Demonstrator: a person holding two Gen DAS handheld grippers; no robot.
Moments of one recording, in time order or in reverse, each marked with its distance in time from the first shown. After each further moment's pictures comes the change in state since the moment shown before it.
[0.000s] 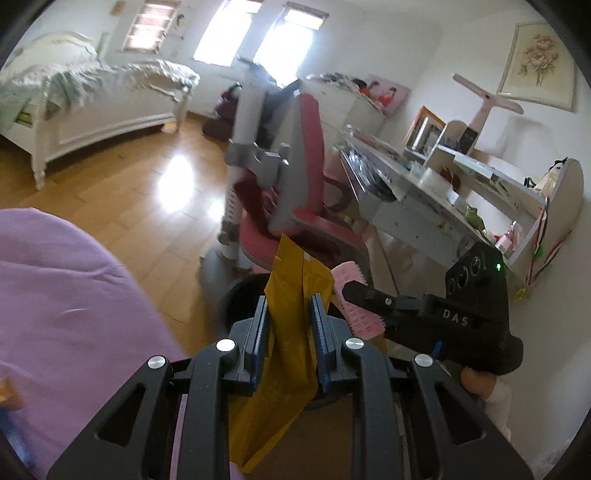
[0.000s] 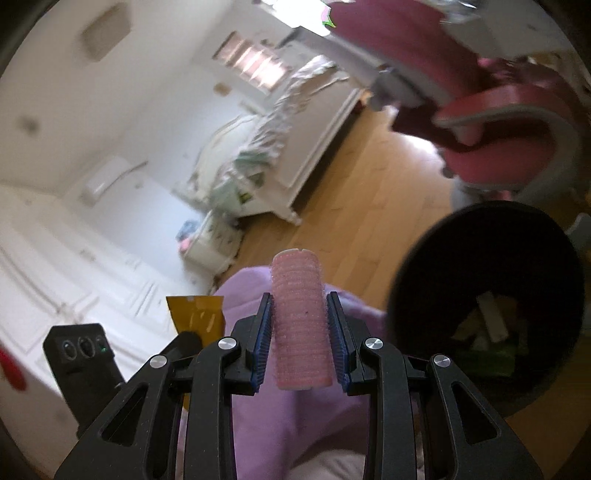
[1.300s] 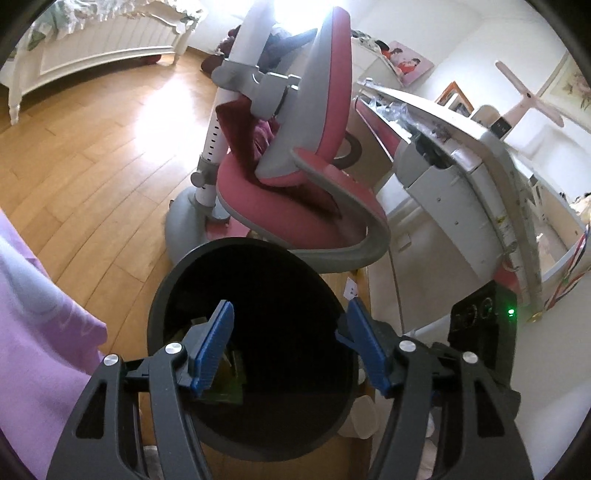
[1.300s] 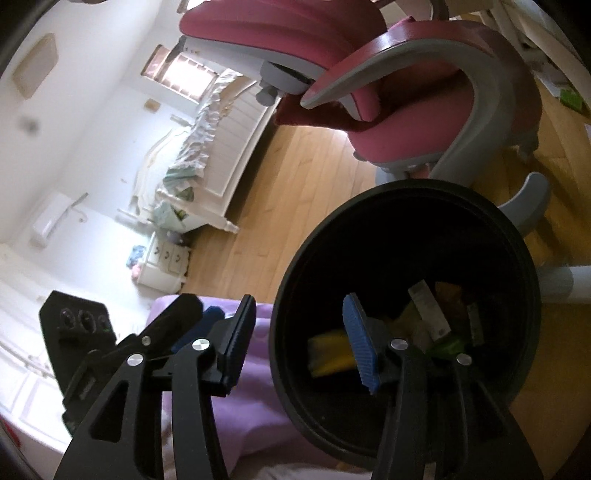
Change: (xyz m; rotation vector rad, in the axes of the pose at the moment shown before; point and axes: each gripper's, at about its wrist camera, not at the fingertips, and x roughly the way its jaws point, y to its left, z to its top) left arm 0.133 0.018 0.002 -0.147 0.190 -0.078; right arm 0.035 -0.103 0.008 0.175 0.019 -0.186
